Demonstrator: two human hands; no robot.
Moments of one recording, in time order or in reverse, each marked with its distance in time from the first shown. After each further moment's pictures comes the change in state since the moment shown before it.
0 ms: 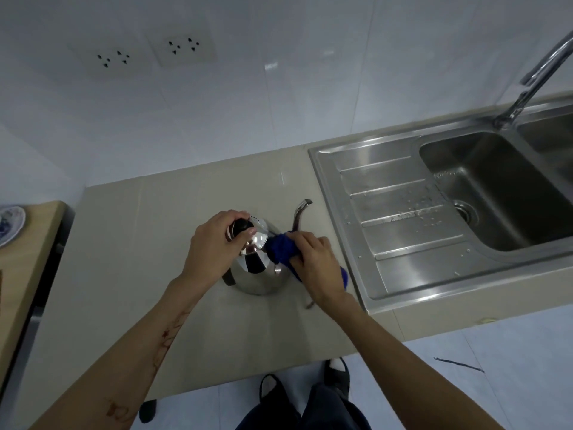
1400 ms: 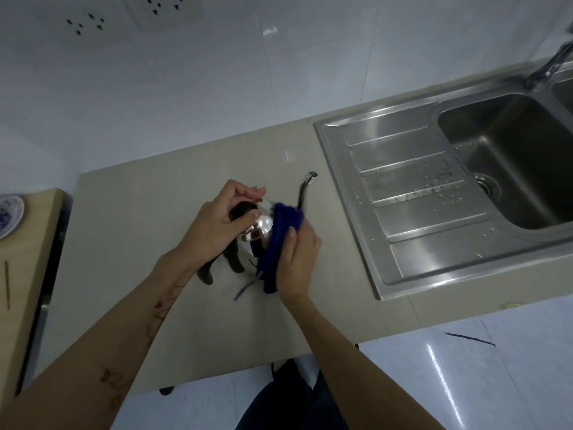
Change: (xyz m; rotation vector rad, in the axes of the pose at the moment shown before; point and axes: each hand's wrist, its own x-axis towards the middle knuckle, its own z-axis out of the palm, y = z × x) left_hand 0.024 -0.004 -0.005 -0.336 -0.309 -0.002; right_hand 0.001 -0.043 0.068 0.667 0.400 0.390
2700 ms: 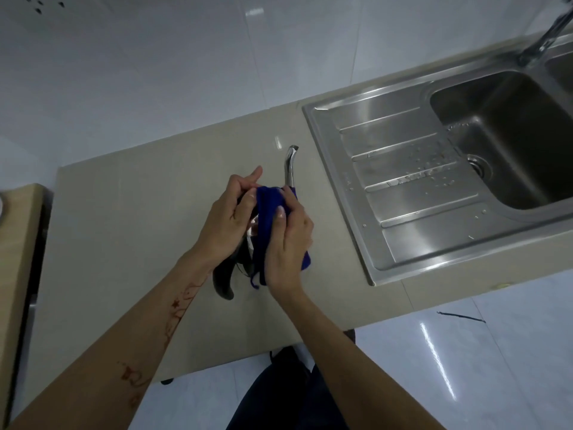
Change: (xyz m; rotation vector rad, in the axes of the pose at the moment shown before) left_hand 0.008 -0.005 0.040 -0.001 0.034 -0.001; right_hand -0.001 -0.023 -0.001 0.056 0.062 0.011
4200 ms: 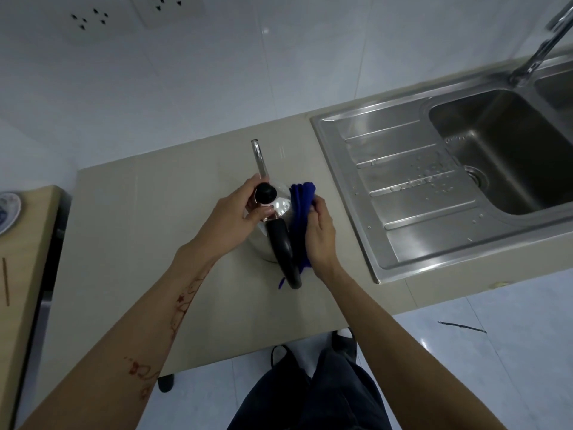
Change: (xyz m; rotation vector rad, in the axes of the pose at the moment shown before) left_hand -0.014 0.005 -0.028 0.257 -0.036 0.020; right_hand 0.035 0.013 -0.038 0.005 -0.242 0.144
